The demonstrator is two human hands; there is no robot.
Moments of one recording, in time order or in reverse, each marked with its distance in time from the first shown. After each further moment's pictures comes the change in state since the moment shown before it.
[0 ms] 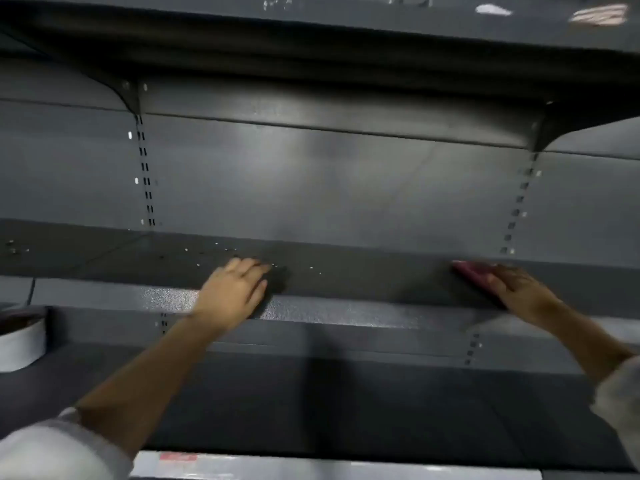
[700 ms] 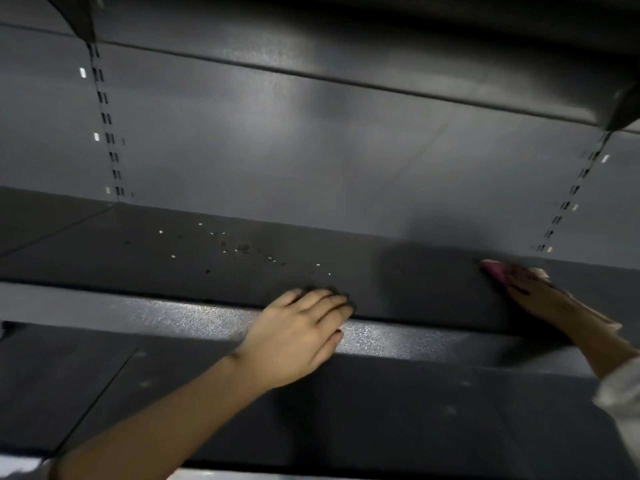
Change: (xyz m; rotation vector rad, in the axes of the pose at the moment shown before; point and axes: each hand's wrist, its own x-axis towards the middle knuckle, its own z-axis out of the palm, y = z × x) left_hand 0.025 0.049 0.052 -0.069 0.062 0.424; right_hand 0.072 0.009 0.037 -0.240 -0.211 0.008
